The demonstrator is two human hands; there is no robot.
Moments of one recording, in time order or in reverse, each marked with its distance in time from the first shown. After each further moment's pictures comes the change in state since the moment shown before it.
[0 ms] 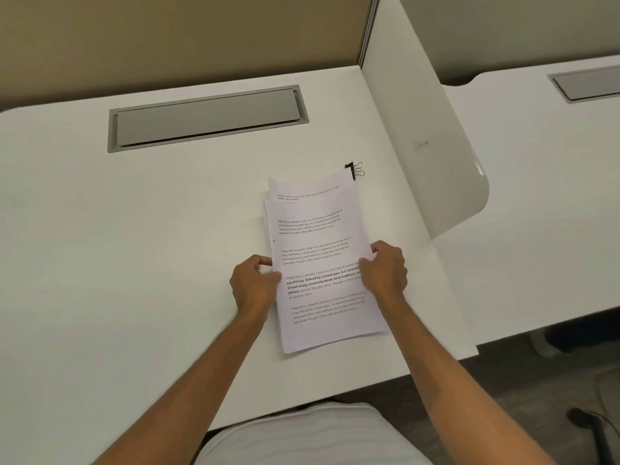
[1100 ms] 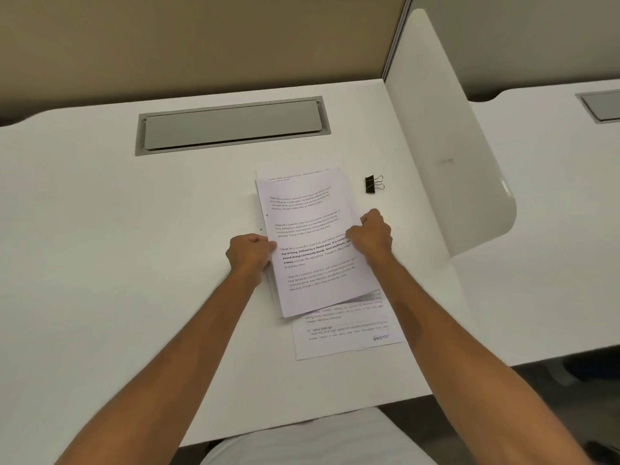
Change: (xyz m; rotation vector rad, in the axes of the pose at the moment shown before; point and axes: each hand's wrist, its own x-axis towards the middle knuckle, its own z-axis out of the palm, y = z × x) left_hand 0.069 0.041 -0.025 -0.231 0.000 -0.198; right_hand 0.051 -0.086 0.015 0.179 -0.206 -0.023
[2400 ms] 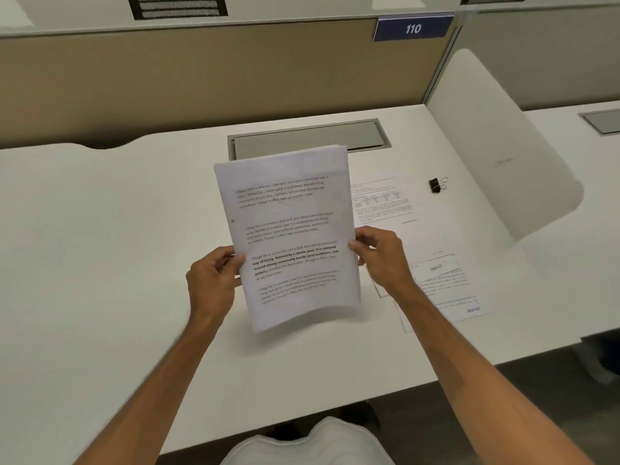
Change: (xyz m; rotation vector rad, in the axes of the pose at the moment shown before) left_hand 0.022 -0.048 -0.302 -0.097 -0.099 0.596; right_hand -0.194 -0.061 0.132 0.232 -0.002 -0.623
